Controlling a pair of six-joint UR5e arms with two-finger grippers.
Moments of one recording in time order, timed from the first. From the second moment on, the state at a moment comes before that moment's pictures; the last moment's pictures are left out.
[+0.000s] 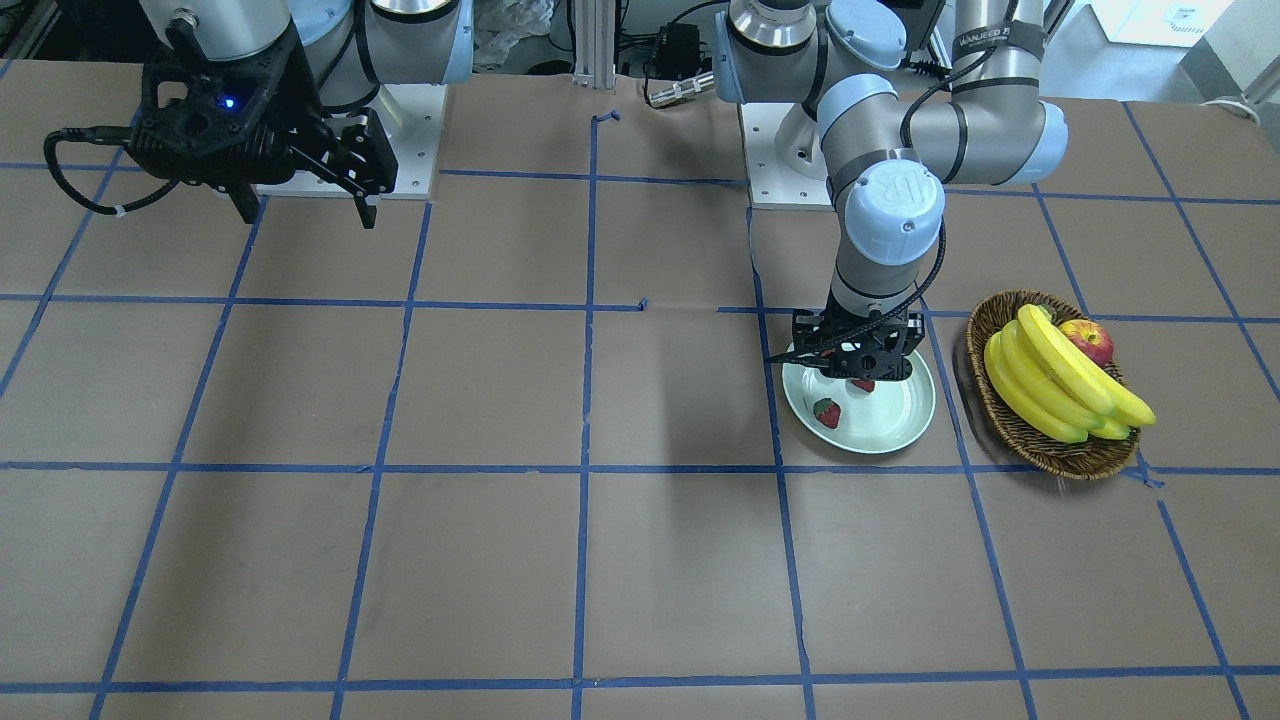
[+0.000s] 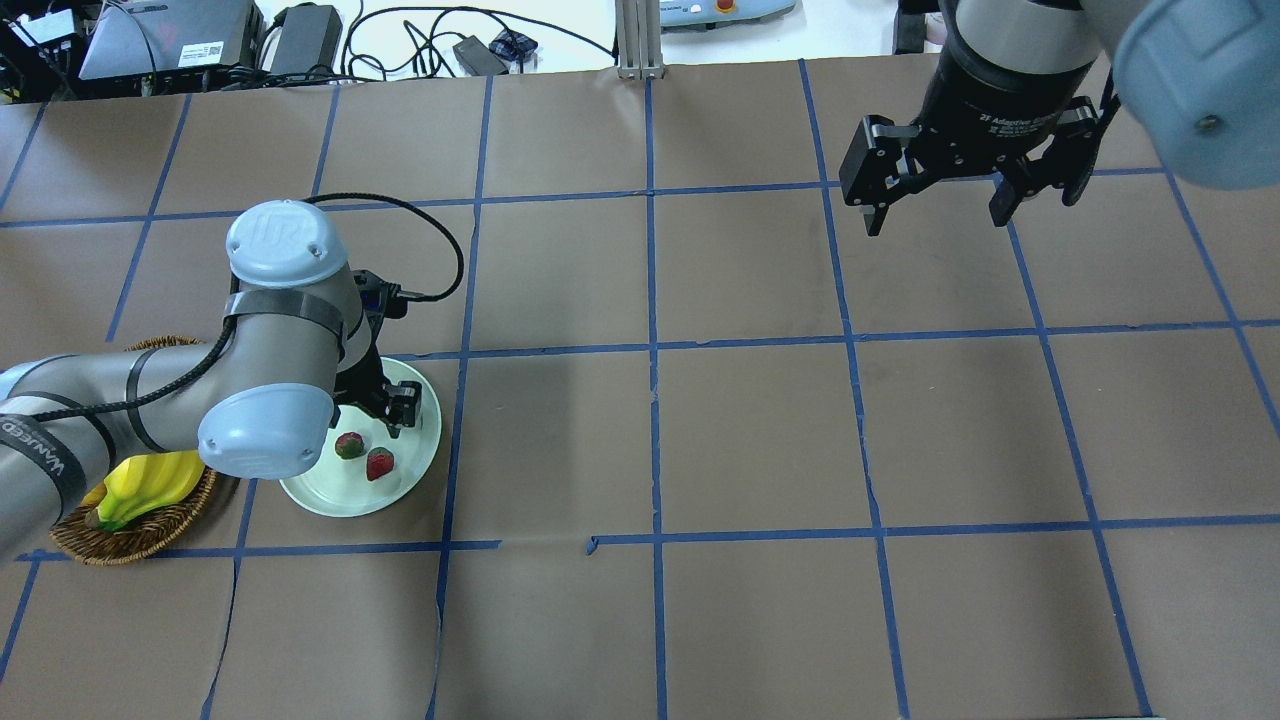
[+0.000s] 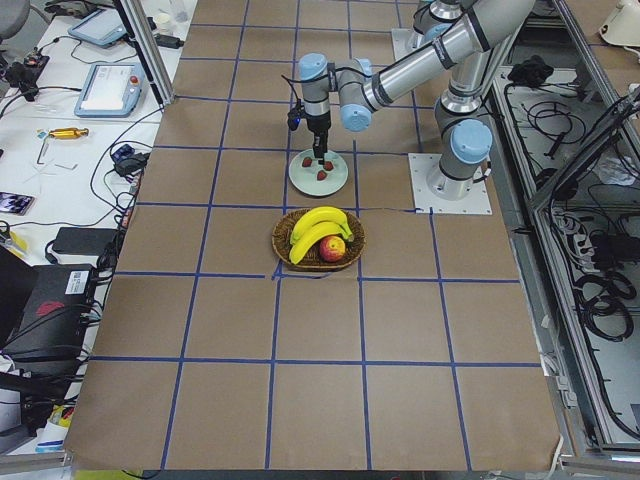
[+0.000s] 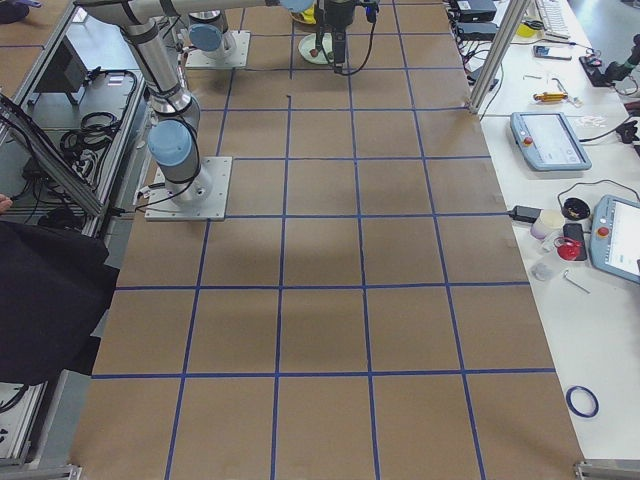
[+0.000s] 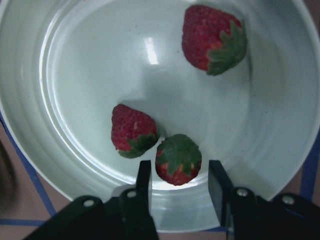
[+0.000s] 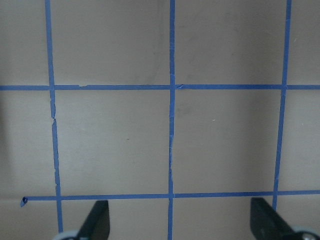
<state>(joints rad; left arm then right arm) -1.54 -1.68 -2.09 -1.01 1.76 0.16 1.64 -1.60 1.52 -1.51 -1.61 0.06</state>
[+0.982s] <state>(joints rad) -1.76 -1.61 -1.50 -1.49 1.60 -0.15 1.64 -1.60 1.52 -1.51 -1.61 0.06</state>
